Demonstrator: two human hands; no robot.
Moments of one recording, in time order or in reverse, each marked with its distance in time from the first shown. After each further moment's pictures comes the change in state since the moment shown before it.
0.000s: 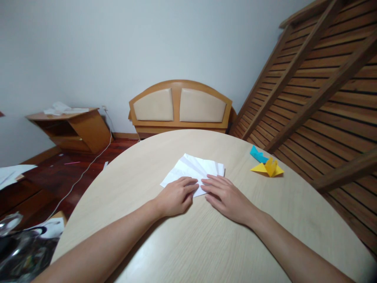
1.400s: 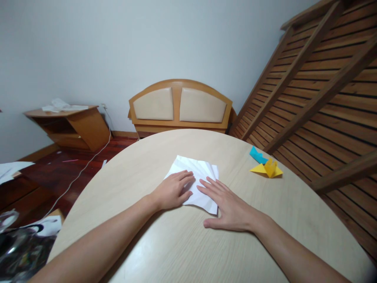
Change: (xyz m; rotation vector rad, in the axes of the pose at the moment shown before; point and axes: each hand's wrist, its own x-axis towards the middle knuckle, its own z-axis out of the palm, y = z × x) left_hand 0.000 -0.014 -0.008 -0.014 -0.054 -0.093; right_hand -0.008 -0.005 -0.003 0.121 -0.235 0.075
